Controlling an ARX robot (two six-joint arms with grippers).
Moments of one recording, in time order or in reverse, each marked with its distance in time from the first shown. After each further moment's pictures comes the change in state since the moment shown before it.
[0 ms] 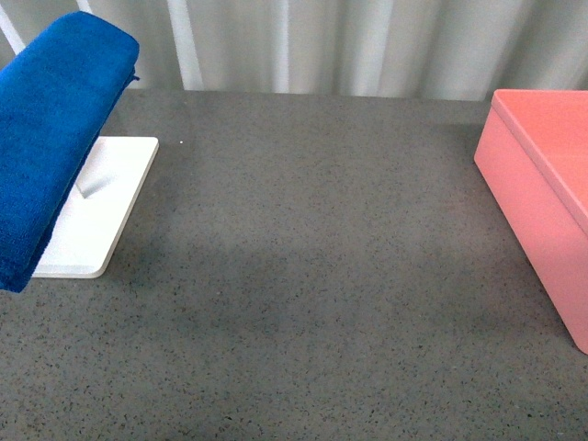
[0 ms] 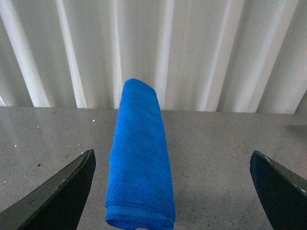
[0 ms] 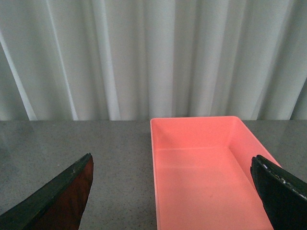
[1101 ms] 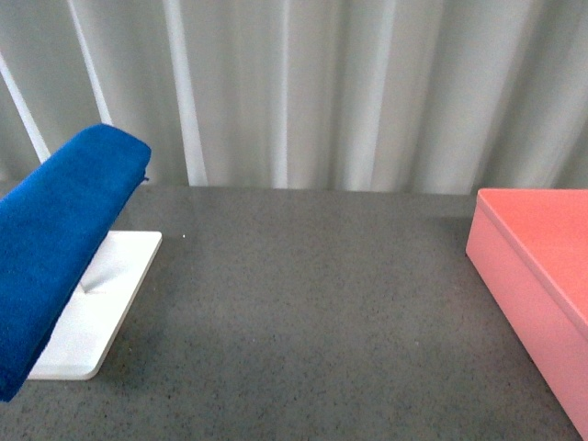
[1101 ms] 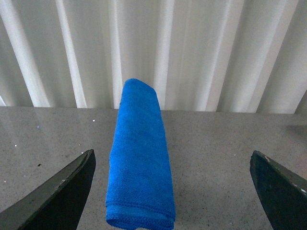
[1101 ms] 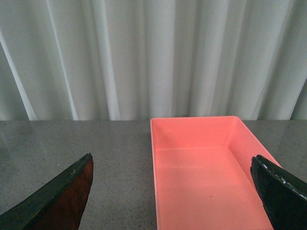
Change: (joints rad) left arm 0.000 0.000 0.000 0.000 0.000 0.000; right arm 0.000 0.000 0.000 0.000 0.000 0.000
